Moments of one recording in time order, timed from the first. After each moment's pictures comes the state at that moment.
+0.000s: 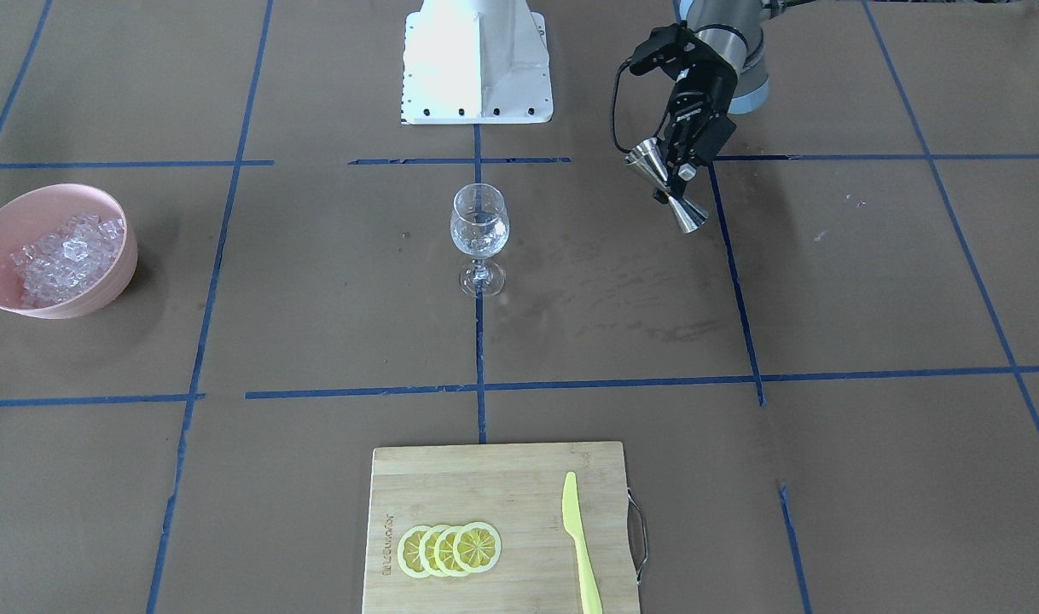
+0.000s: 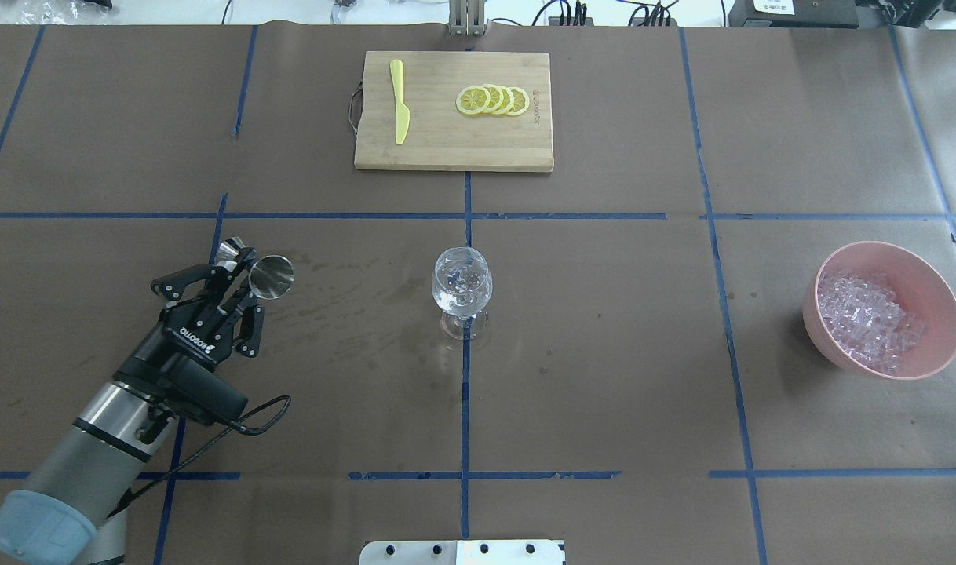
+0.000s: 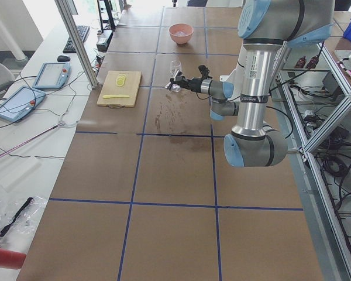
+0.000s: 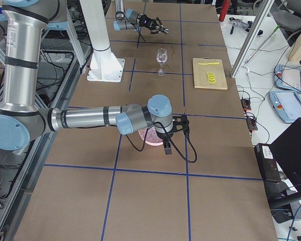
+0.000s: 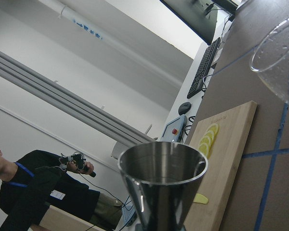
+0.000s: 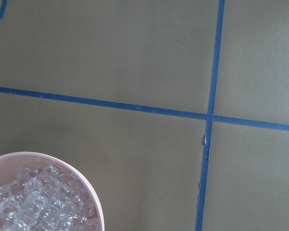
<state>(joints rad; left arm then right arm) -0.16 -1.63 -1.76 -3.20 -0.62 0.47 1.46 -1.74 1.83 -1.31 2.34 0.20</state>
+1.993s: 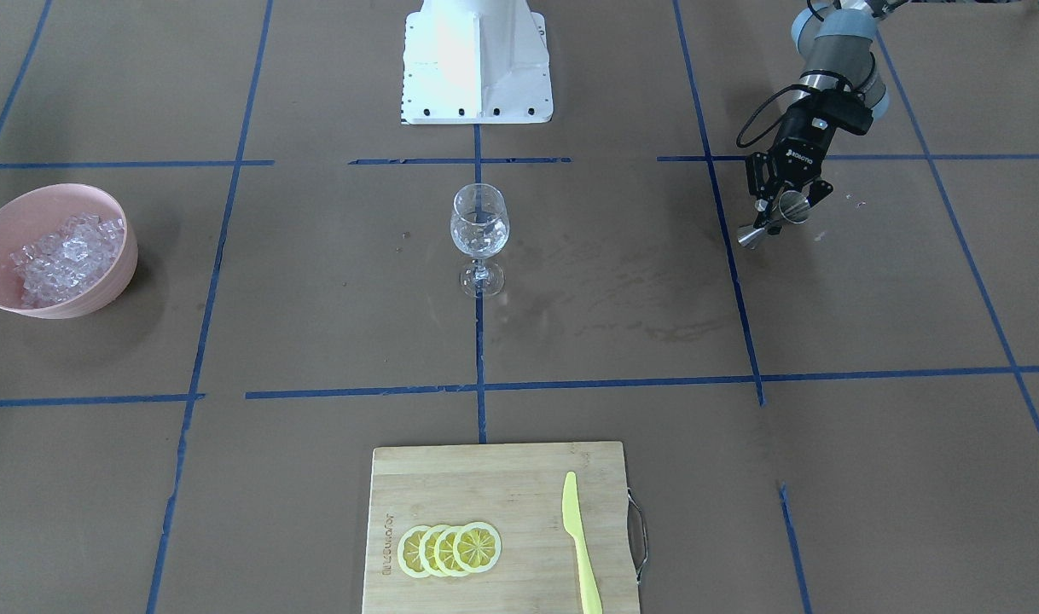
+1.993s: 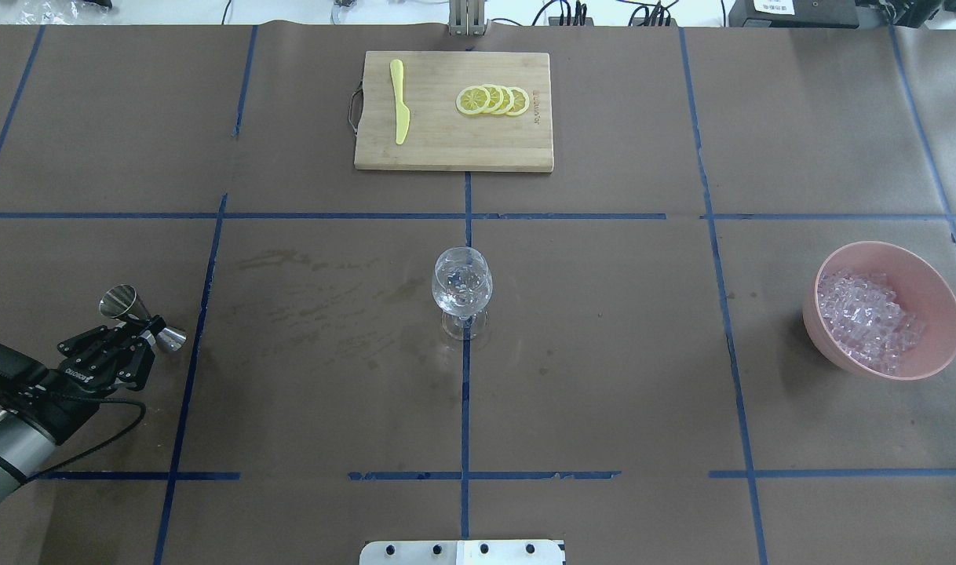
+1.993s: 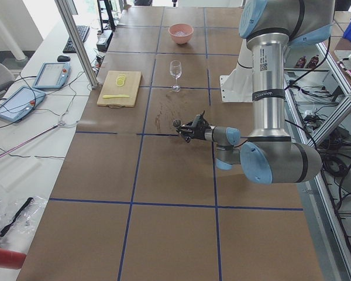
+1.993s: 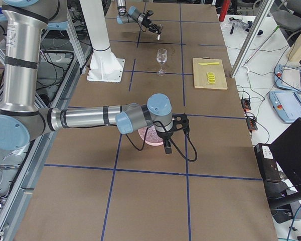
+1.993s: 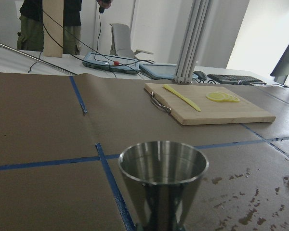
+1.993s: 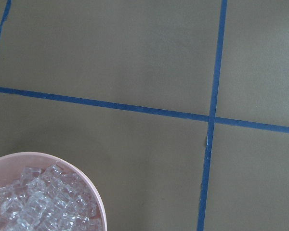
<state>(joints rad) -0.16 -1.43 -1.52 -3.36 -0.73 -0.86 1.46 -1.74 1.84 -1.31 2.34 0.20</state>
